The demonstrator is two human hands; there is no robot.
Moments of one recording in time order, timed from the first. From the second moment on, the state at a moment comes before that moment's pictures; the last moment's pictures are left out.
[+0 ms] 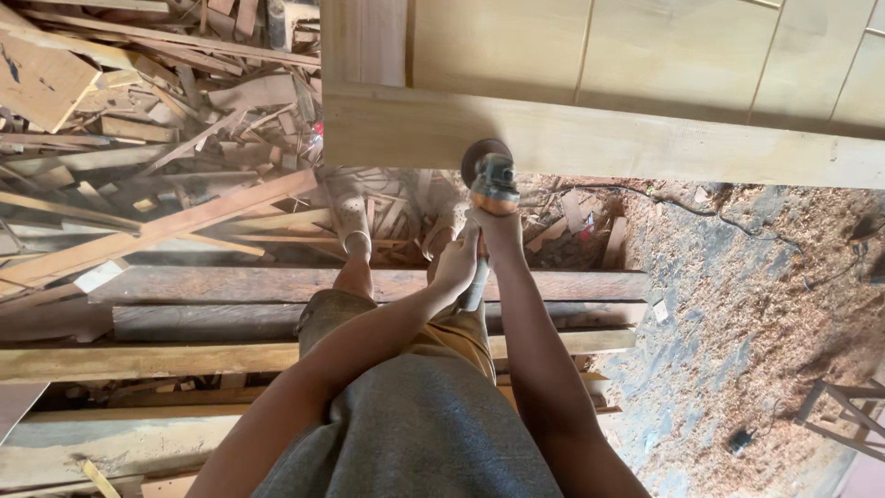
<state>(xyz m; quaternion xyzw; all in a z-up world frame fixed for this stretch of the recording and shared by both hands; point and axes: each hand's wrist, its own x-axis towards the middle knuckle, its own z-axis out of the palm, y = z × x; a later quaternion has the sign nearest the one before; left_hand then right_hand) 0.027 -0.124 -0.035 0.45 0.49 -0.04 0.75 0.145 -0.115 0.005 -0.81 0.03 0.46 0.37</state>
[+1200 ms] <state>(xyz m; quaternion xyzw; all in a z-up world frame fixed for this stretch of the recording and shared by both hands) 0.328 -0.260 -0.022 0.47 0.41 -0.09 0.77 0.441 -0.266 0.012 -0.79 0.06 0.47 0.39</state>
